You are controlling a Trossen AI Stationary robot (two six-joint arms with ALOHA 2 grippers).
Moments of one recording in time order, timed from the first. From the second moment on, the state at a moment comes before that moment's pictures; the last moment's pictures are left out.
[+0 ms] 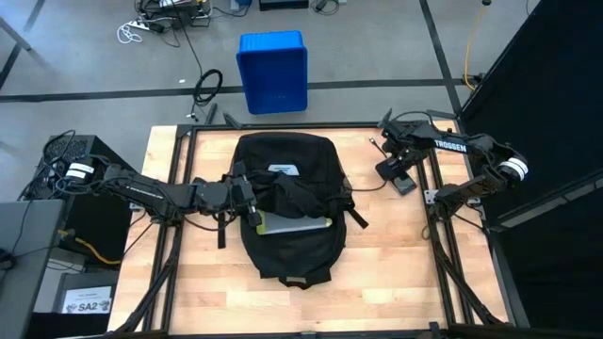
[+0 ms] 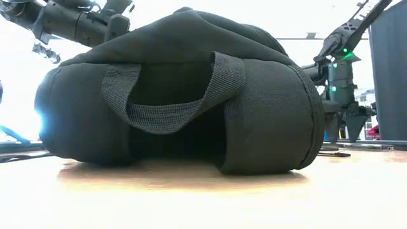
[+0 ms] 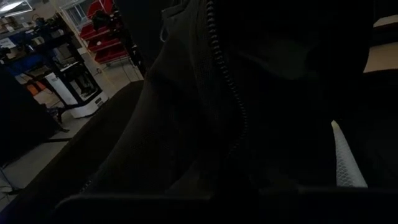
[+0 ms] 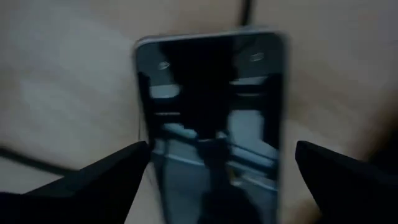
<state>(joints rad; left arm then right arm) -0.13 1.11 0.44 0.48 -0.49 0.20 -0.90 1.38 0.68 -0.80 -0.01 0.19</state>
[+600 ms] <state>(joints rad) -0.13 1.11 0.44 0.48 -0.49 0.20 -0.86 1.39 0.67 -0.72 -0.16 0.17</state>
